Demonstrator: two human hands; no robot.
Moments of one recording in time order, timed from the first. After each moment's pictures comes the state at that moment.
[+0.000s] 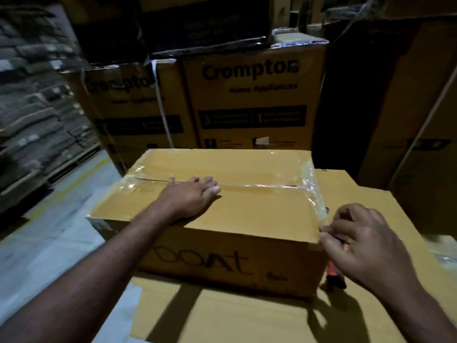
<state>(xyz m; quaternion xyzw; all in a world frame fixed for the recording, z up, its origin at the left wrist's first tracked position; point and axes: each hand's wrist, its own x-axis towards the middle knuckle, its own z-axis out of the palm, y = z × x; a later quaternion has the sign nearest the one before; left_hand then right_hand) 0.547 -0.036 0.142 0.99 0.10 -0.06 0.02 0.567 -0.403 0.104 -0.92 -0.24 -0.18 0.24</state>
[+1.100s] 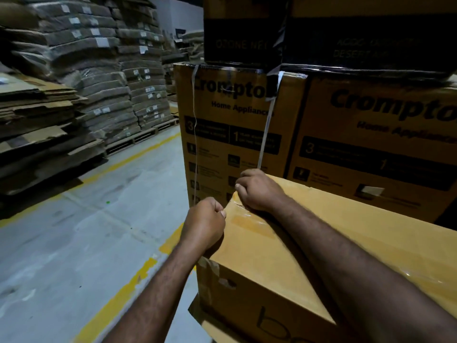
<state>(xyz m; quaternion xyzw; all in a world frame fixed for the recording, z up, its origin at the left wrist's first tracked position) 0.490 0.172 0.118 0.83 0.40 0.18 0.34 0.669 0.118 0.129 -0.84 -0.52 -0.05 0.11</state>
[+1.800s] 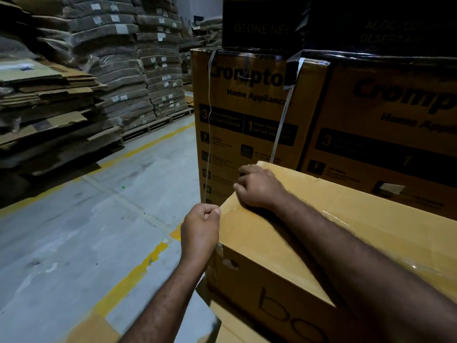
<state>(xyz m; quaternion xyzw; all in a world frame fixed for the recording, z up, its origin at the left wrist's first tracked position) 0.455 0.149 0.084 0.65 0.45 0.35 0.50 0.642 0.126 0.123 -0.84 -0.54 0.01 0.08</state>
